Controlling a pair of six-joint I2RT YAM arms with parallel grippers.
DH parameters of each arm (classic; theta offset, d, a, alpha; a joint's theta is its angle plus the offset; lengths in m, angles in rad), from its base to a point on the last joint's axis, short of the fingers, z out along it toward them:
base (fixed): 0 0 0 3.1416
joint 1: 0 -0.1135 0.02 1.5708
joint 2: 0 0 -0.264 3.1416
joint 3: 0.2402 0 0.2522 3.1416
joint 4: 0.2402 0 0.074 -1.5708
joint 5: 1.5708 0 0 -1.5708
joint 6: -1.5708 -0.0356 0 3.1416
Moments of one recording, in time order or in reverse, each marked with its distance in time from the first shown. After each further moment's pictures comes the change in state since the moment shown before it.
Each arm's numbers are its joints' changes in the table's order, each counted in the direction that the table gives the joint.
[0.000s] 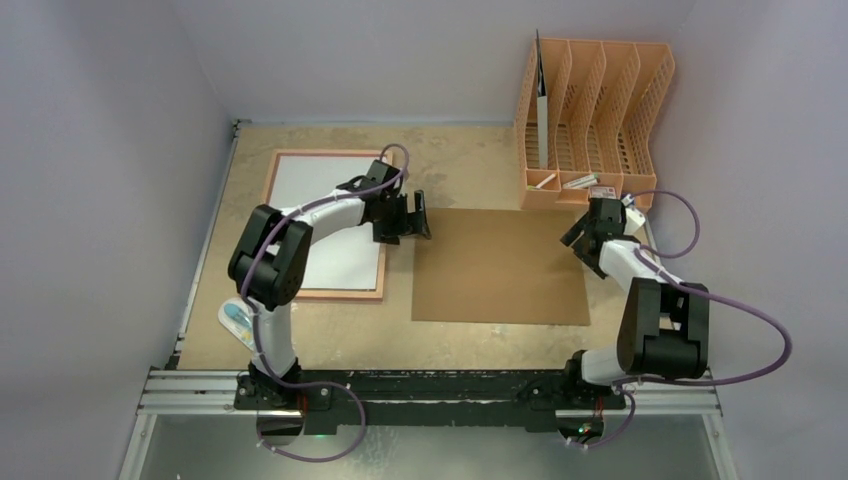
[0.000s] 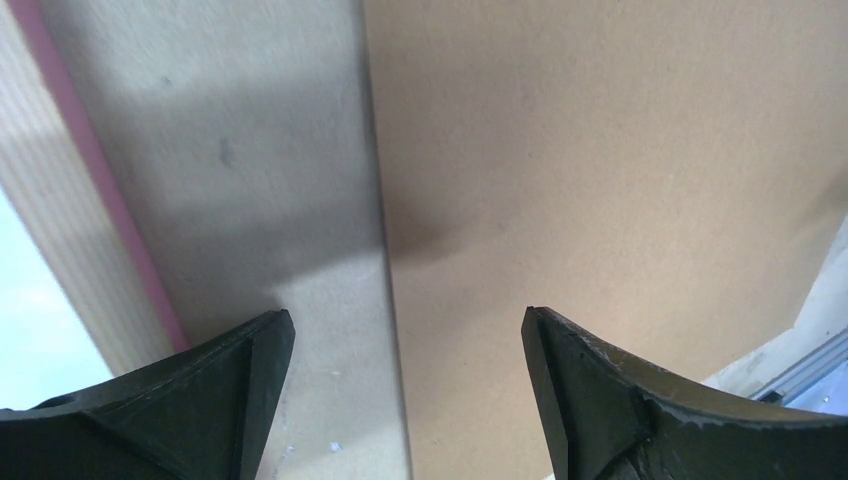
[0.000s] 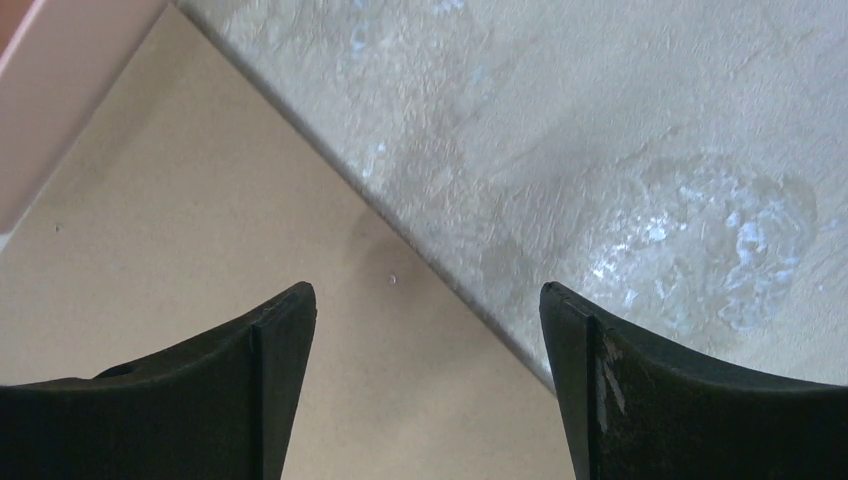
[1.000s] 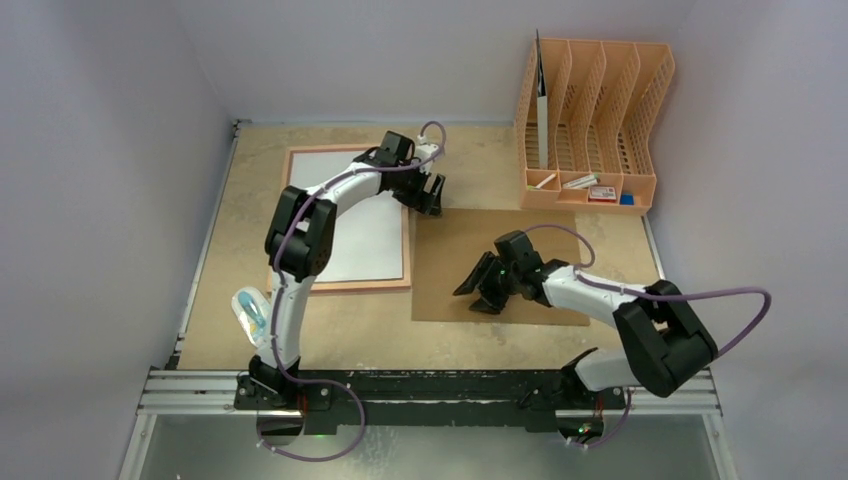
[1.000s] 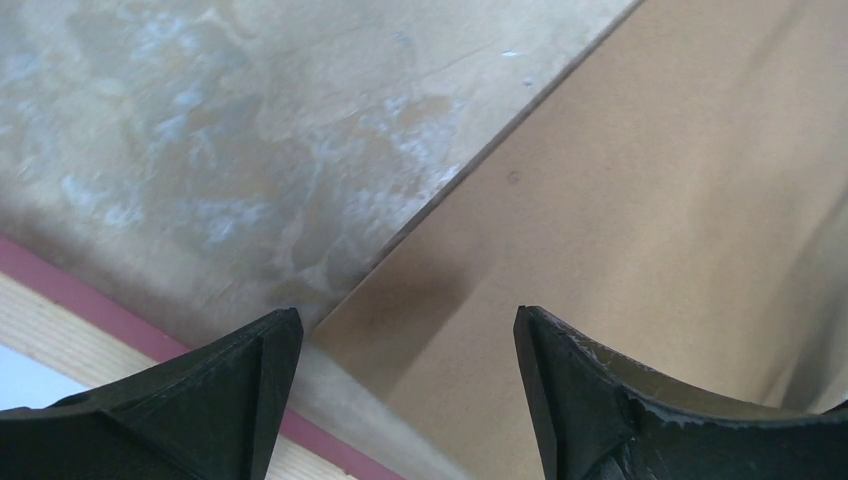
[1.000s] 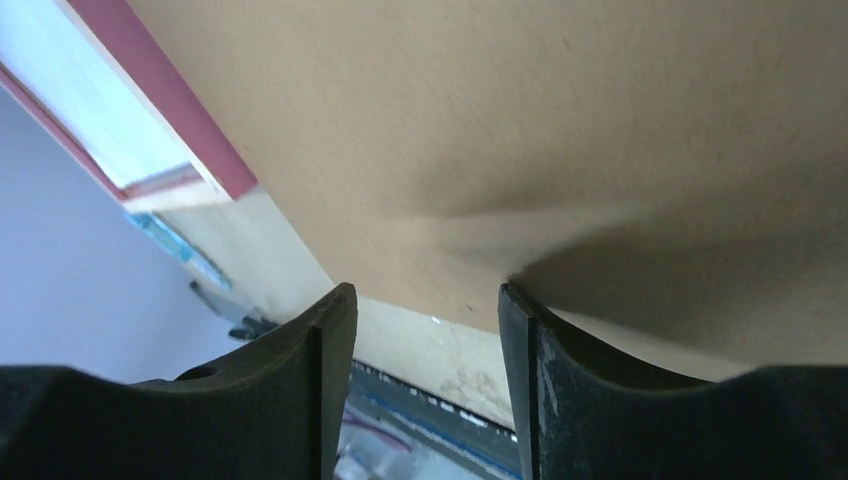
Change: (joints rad) left arm -0.033 0.327 0.462 0.052 0.218 -0.596; right arm -0.648 -0.050 -0.190 -0.116 -0.621 -0.558
